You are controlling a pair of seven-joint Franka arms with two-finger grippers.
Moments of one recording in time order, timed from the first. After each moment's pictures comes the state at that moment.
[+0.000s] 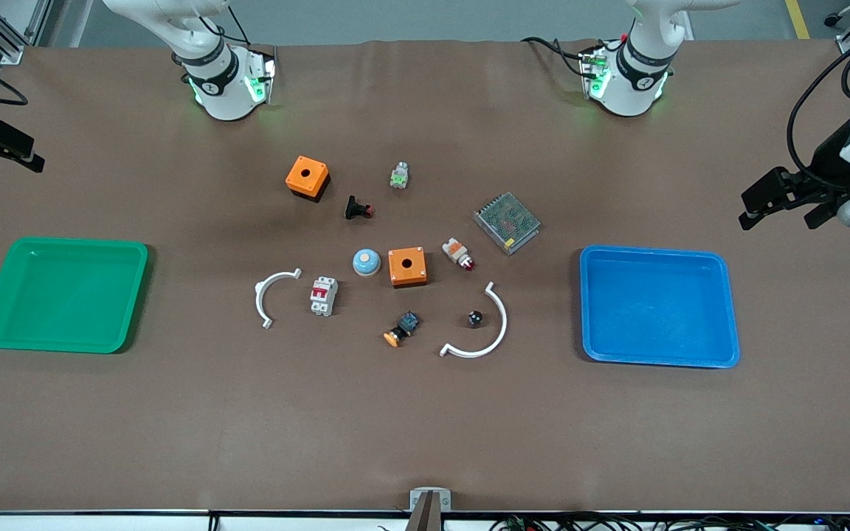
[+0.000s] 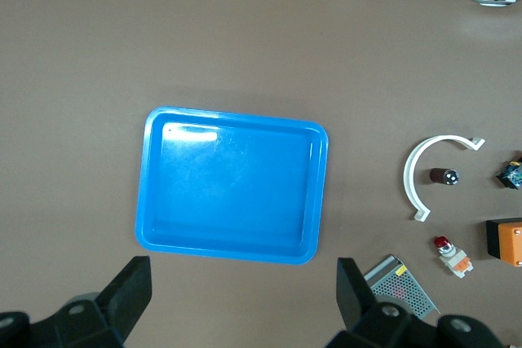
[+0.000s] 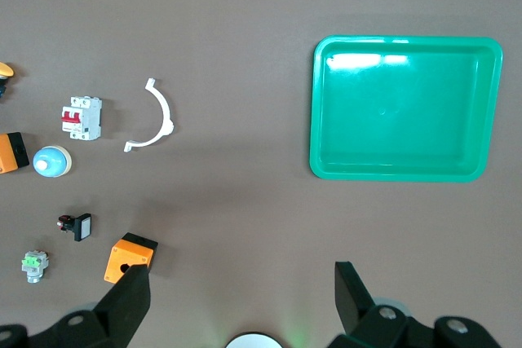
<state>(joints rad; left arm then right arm) 0.01 -0.01 -0.09 -1.62 -0.04 1.76 -0.11 0.00 -0.07 -0.10 -1.58 0.02 1.44 -0.06</state>
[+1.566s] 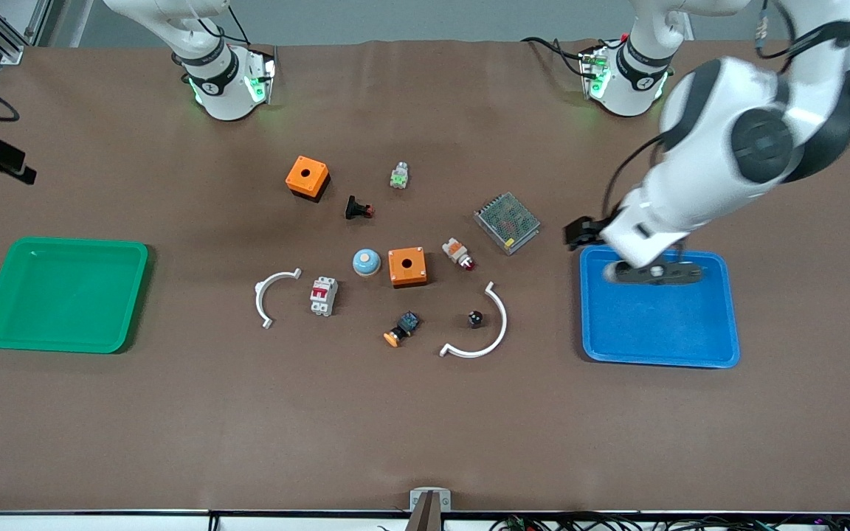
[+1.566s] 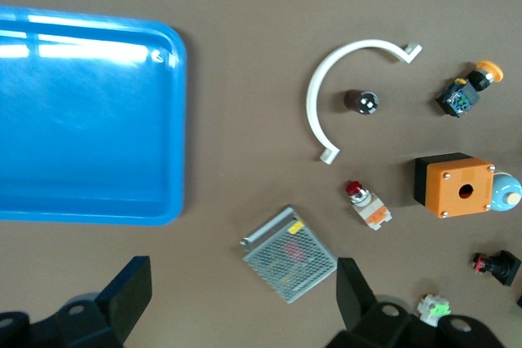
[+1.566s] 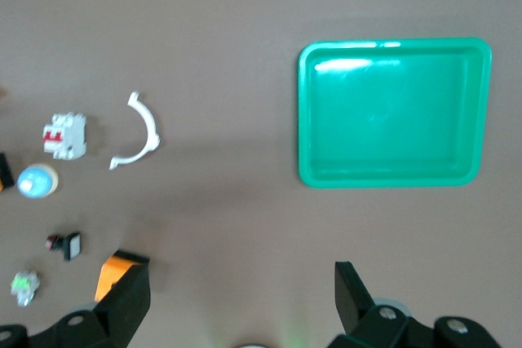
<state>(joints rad) -0.31 0.27 -0.12 -1.63 -0.12 1.82 -0.41 -0.04 0.00 -0.10 -1.56 0.02 1.50 -0.06</state>
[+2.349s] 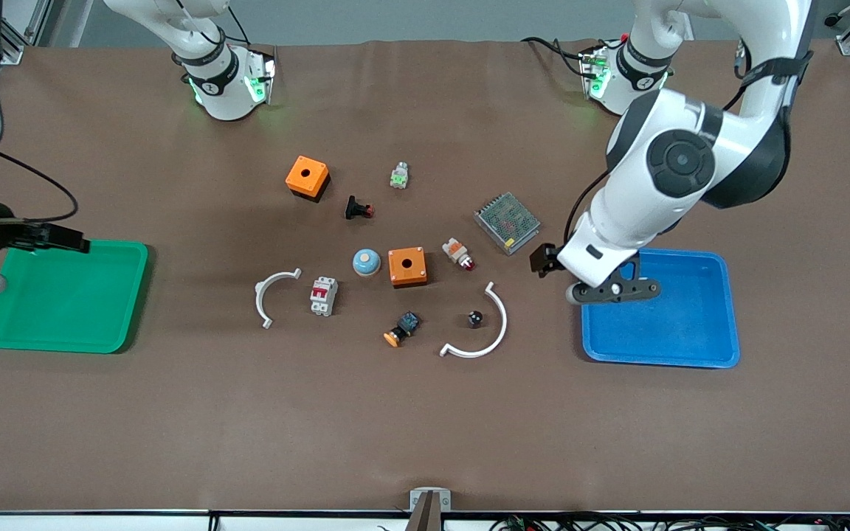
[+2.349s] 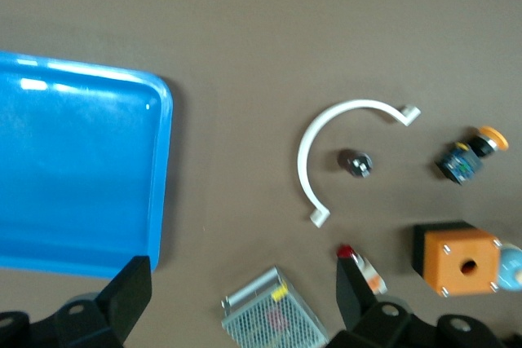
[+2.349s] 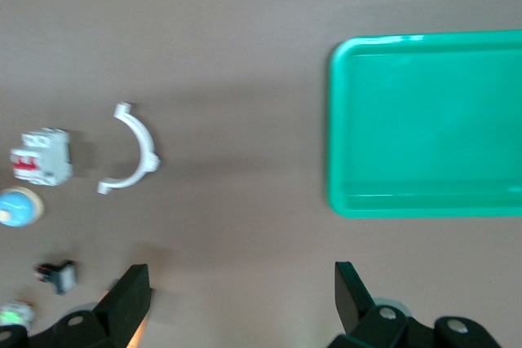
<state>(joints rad) -0.33 0.36 -0.12 -1.60 -0.01 1.99 -0.50 0.00 0.20 -0.08 -1.59 0.07 1.62 0.01</state>
